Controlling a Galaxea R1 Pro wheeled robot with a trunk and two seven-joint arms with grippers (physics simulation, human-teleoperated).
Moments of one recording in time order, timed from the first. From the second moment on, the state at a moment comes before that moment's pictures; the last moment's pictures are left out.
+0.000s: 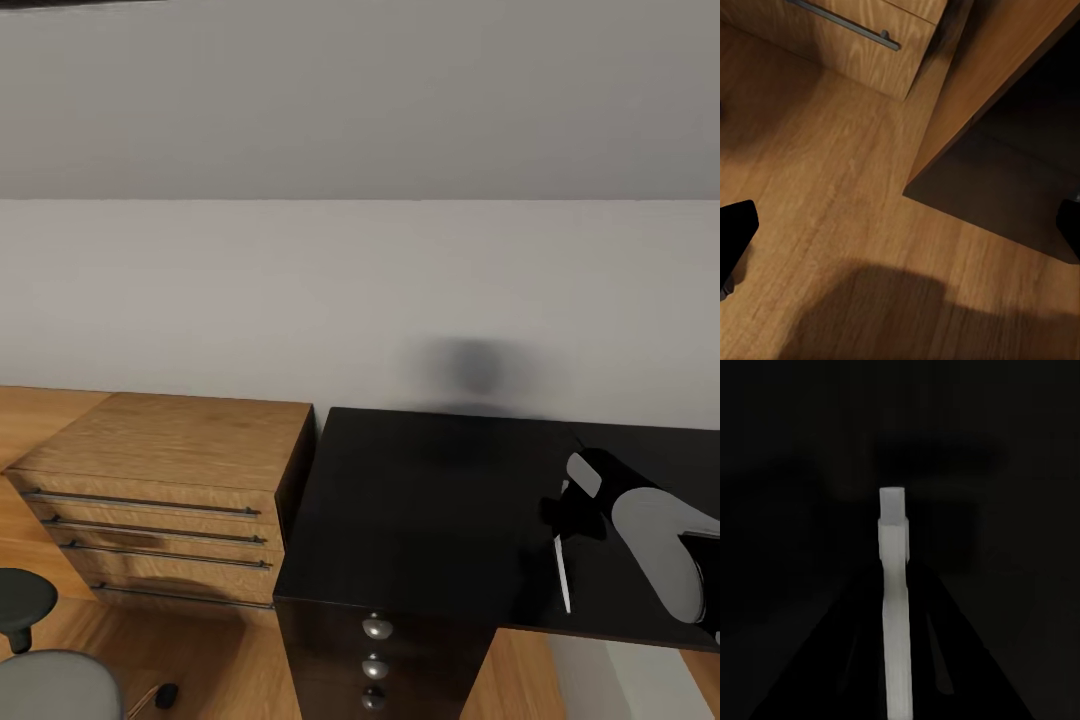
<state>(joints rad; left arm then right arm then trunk) -0.03 -0.02 -0.02 -0.65 0.33 -0.19 -0.03 -1.14 -0.28 -0.08 -0.13 -0.26 0.98 -0.19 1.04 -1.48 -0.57</state>
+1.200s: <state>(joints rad) -0.03 -0.02 -0.02 -0.65 0.33 -0.19 -0.03 -1.14 -0.29 -0.09 -0.14 -0.27 0.98 -0.19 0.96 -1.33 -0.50</state>
